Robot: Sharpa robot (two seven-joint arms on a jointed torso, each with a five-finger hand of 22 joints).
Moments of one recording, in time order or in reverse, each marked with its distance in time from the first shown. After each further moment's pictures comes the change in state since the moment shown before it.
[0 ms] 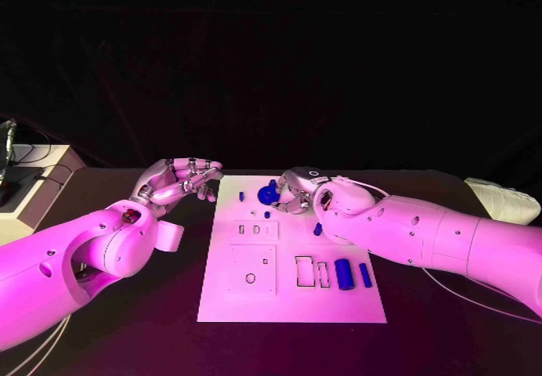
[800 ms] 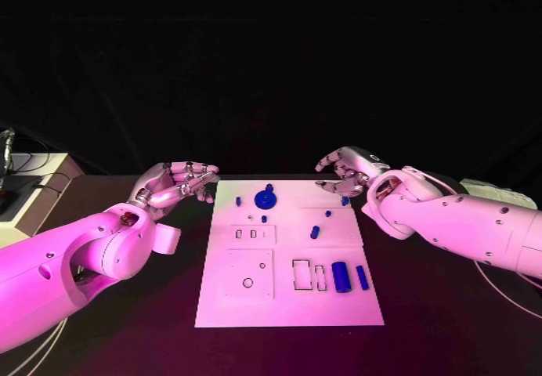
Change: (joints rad) left arm -0.003 -0.010 0.000 -0.016 0.000 0.000 0.002; left_hand 0.000 0.000 0.006 -0.006 0.000 -0.004 0.004 0.000 0.006 -0.009 0.009 0.000 0.001 -0.063 0.012 -0.038 -0.038 0.000 -0.057 0.011 -0.008 -0.006; right arm 0.049 -0.292 0.020 0.149 0.274 -0.158 0.195; right_hand 0.184 -0.041 0.053 -0.096 -0.052 0.012 0.003 -0.009 0.000 0.000 0.000 0.000 0.000 0.000 0.000 0.000 0.000 0.000 0.000 0.000 0.000 0.000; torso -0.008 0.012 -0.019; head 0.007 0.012
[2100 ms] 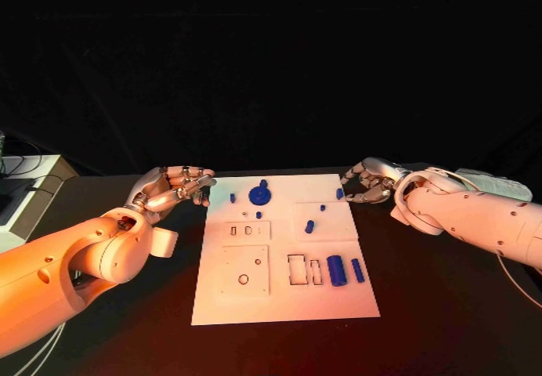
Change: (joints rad) left arm -0.027 0.012 0.000 -0.021 0.001 0.006 0.003; left_hand -0.004 0.004 0.003 -0.003 0.000 0.000 0.000 0.004 0.002 0.000 0.000 0.000 0.001 0.011 -0.003 0.008 -0.003 0.000 0.000 0.000 0.004 0.002; right arm -0.041 -0.029 -0.003 -0.195 0.077 0.219 0.133; right_hand 0.069 -0.027 -0.020 -0.053 -0.038 -0.020 0.009 -0.032 -0.009 -0.001 0.006 0.000 0.001 0.000 0.000 0.000 0.000 0.000 0.000 0.000 0.000 0.000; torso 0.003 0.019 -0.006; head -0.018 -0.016
